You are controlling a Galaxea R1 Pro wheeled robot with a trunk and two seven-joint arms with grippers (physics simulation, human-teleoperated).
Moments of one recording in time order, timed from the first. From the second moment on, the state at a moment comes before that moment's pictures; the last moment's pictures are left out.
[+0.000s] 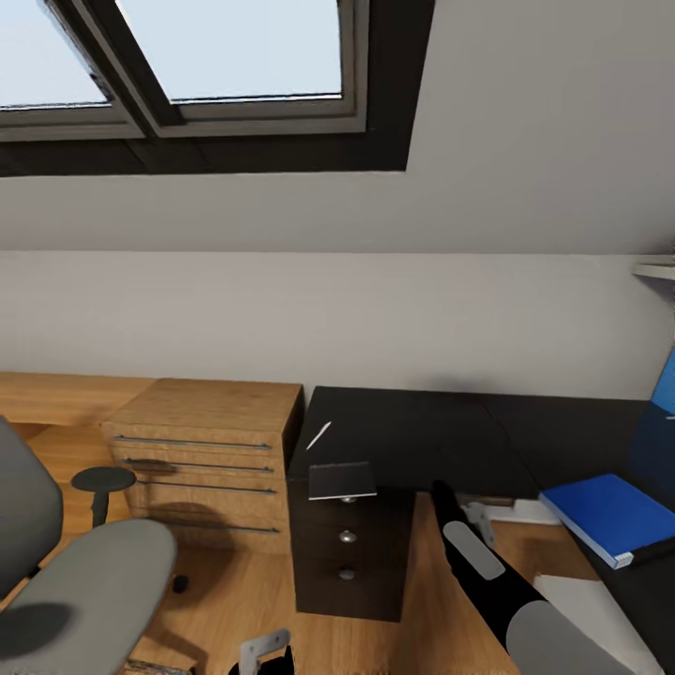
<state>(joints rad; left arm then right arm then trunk) -0.28 -0.14 -0.41 -0.38 0.51 -0.26 0.31 -0.61 -0.04 0.38 -0.63 -1.55 -0.34 -0.30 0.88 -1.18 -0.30</state>
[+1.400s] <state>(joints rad) -0.27 -0.13 -0.36 -0.48 0.51 -0.32 0.32 -0.61 -0.03 0.39 -0.52 -1.35 -0.19 -0.16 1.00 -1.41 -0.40</state>
